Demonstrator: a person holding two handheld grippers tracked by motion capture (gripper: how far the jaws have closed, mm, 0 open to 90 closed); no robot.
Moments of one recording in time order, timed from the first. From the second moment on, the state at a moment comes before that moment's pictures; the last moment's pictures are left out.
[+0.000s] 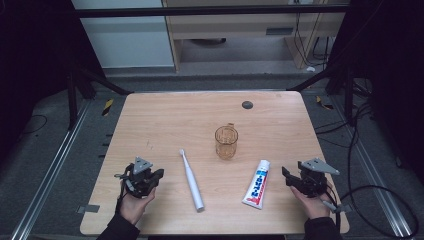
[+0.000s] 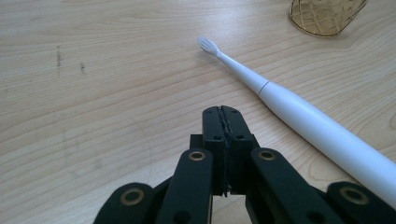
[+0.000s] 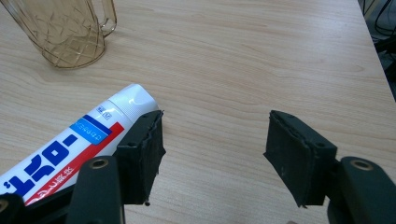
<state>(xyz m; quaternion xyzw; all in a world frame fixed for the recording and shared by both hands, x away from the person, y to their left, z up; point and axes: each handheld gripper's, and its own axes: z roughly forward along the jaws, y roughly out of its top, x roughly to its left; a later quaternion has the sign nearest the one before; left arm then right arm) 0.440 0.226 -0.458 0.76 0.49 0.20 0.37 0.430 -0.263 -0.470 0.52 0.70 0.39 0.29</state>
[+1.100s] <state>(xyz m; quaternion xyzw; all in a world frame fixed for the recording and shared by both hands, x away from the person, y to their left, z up) 0.466 0.164 -0.480 0.81 0.45 0.18 0.34 0.431 -0.260 -0.471 0.51 0.71 0.39 0.28</state>
